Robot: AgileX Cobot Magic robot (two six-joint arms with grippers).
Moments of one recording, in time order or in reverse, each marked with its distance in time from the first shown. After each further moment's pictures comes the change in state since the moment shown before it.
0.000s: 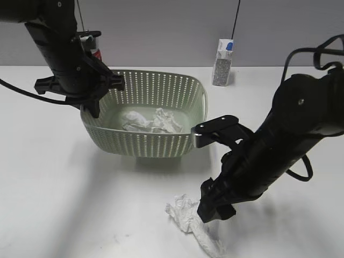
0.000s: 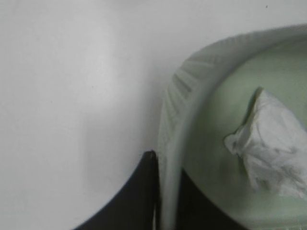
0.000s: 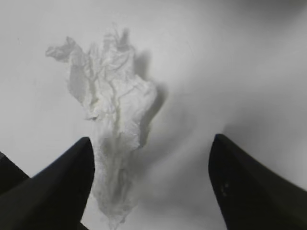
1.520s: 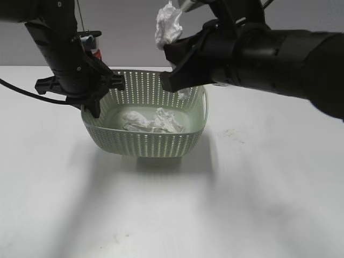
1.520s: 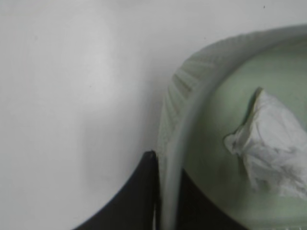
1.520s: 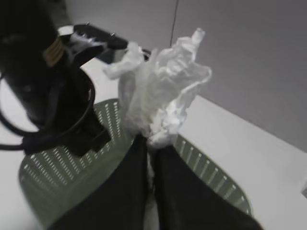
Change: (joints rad) left arm 0.000 0.000 0.000 -0.005 -0.002 0.001; right arm 0.120 -0.211 -0.049 -0.293 -0.838 0.182
